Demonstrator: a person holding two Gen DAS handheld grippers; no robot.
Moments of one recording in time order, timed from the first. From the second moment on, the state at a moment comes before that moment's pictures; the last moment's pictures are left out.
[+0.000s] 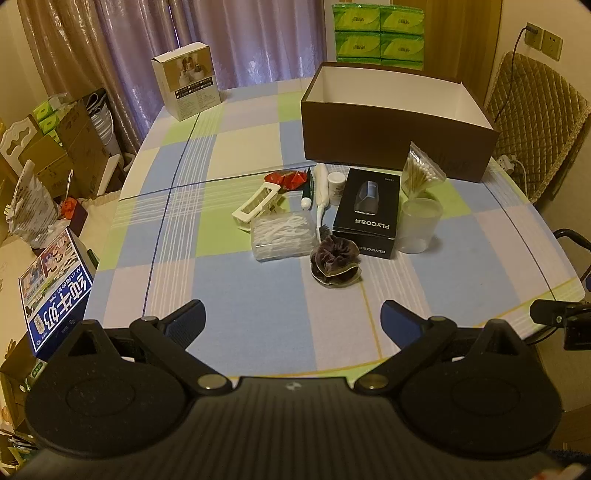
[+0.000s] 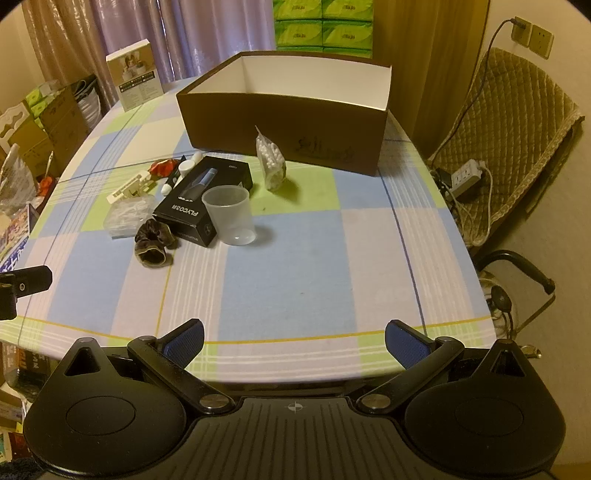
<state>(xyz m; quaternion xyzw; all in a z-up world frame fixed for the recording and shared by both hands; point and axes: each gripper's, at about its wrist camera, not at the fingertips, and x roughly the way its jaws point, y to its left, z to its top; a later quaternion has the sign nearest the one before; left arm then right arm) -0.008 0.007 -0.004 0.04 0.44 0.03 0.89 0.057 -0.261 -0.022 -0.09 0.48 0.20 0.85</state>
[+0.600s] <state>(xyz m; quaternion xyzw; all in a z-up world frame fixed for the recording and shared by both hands) -0.003 0.004 -0.009 0.04 0.45 0.03 0.89 0.064 -0.262 -0.025 -0.09 0.48 0.21 0.85</state>
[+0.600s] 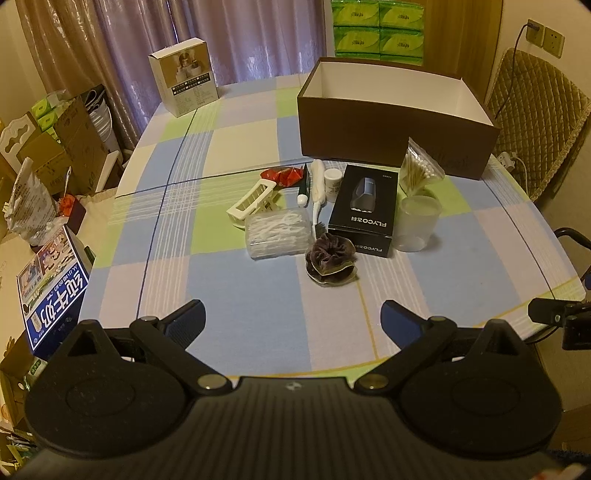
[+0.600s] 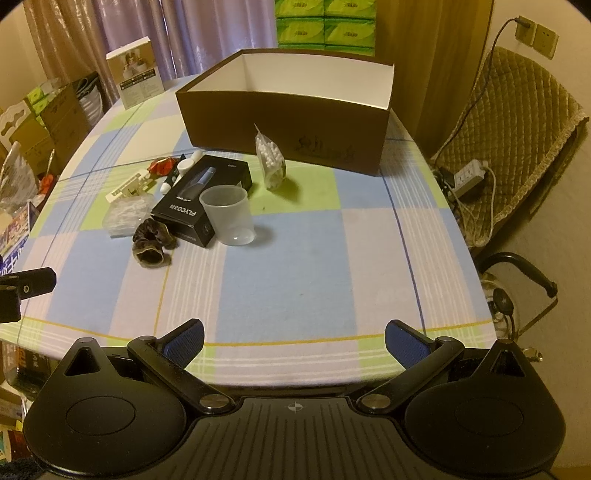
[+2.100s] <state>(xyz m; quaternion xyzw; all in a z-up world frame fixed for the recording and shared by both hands) 0.036 0.016 -0.054 0.04 0.43 -0.03 0.90 0.100 -0.253 -0.047 -0.05 0.46 0.24 0.85</state>
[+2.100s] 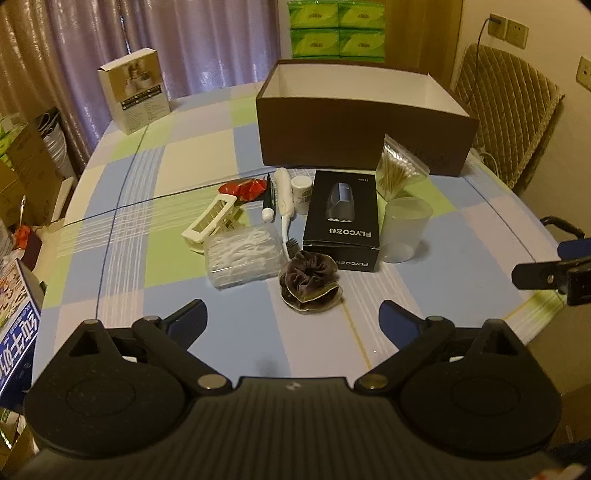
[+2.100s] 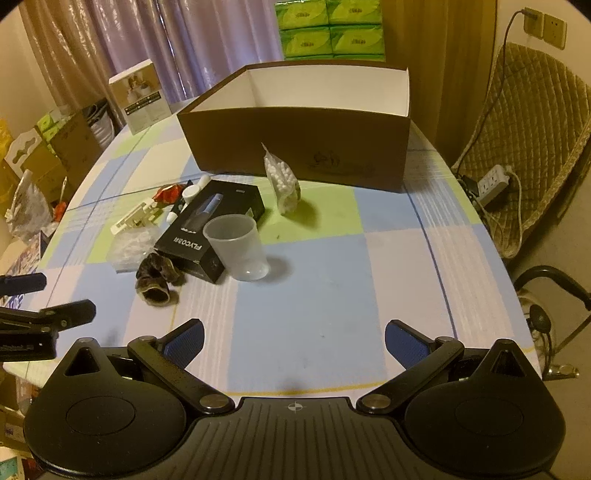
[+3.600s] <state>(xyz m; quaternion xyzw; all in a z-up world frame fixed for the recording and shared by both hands) 0.132 0.037 -0.131 -0.03 0.50 -0.12 0.86 0.173 -0.220 -0.085 -0.05 0.52 0.22 0.83</state>
